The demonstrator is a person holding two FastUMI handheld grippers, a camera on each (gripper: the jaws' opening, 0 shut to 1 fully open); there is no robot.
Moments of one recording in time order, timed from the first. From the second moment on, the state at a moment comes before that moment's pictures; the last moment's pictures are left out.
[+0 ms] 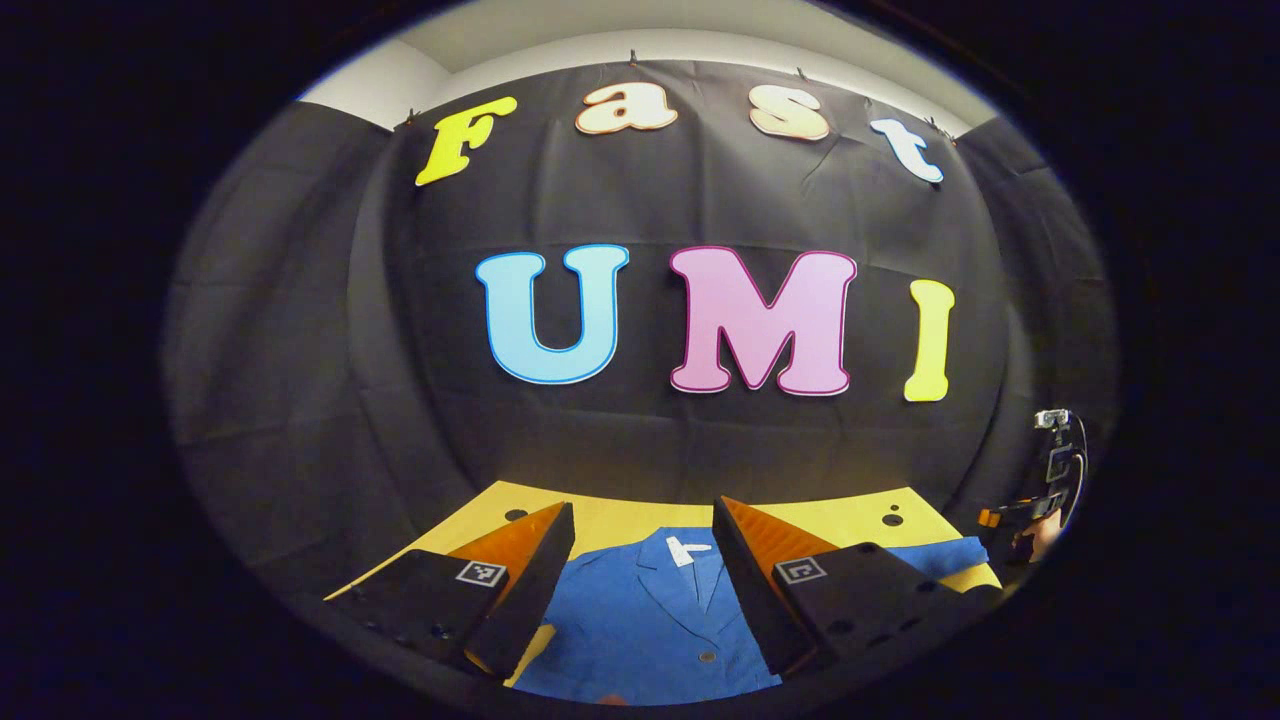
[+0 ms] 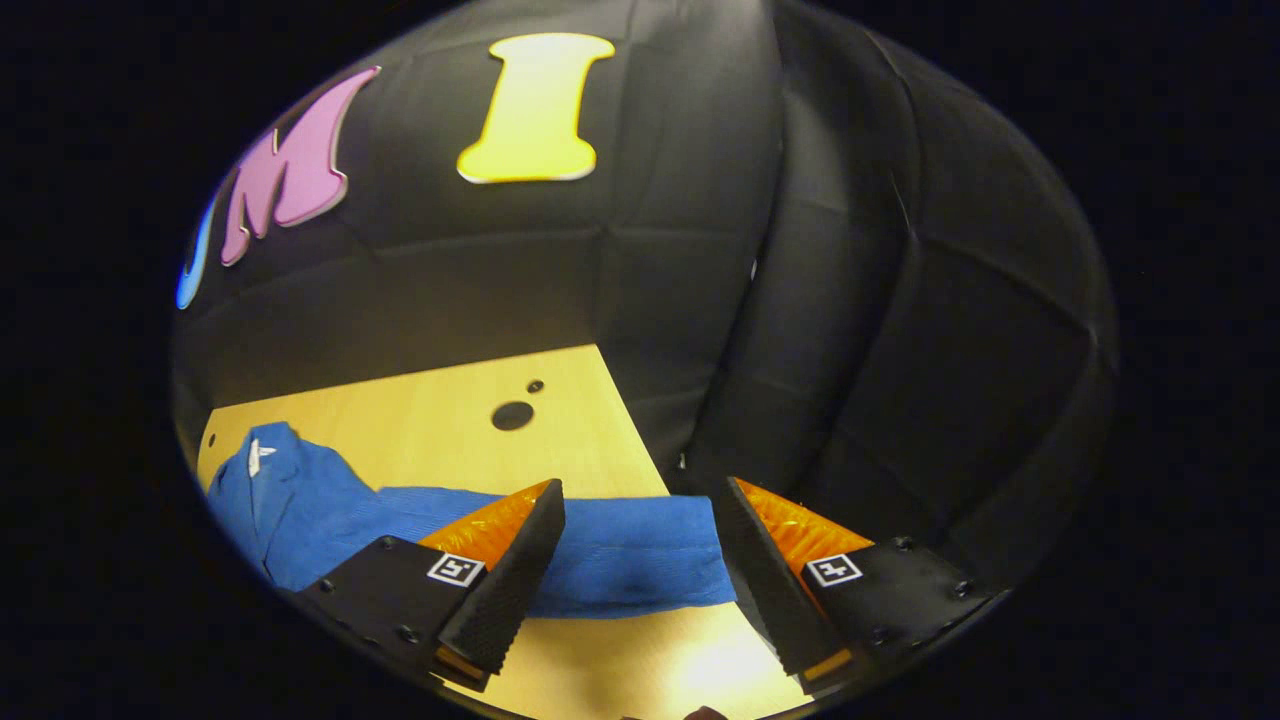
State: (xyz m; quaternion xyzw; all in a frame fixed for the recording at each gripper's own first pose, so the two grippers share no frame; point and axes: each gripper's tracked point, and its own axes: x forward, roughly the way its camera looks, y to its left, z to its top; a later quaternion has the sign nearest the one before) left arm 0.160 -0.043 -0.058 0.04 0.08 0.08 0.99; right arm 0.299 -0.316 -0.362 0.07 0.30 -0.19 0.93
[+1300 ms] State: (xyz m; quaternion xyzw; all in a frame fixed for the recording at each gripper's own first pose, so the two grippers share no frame) left arm 0.175 -0.039 -0.083 0.05 0.13 0.09 0.99; right arm 0.284 -0.337 -0.440 0.05 0.38 -0.20 0.90
